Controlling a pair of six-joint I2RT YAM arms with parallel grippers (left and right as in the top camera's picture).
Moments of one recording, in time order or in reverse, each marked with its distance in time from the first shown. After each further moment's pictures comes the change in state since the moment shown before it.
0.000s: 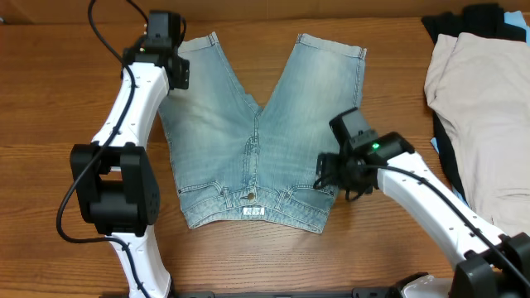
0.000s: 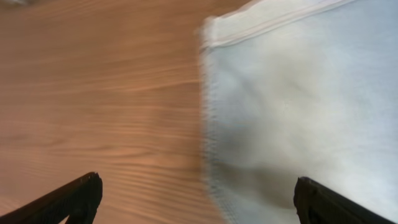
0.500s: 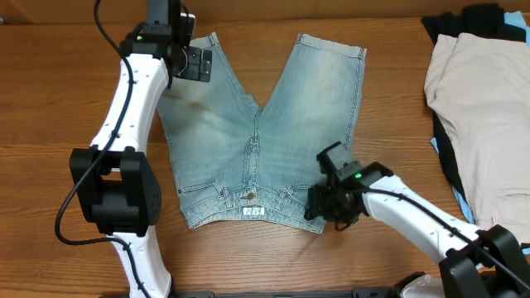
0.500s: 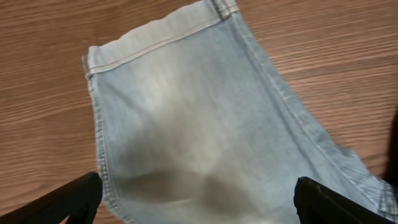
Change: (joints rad) left arm -0.015 0.000 0.103 -0.092 0.377 -0.016; right arm 0.115 0.001 -0.235 0.178 -0.143 0.078
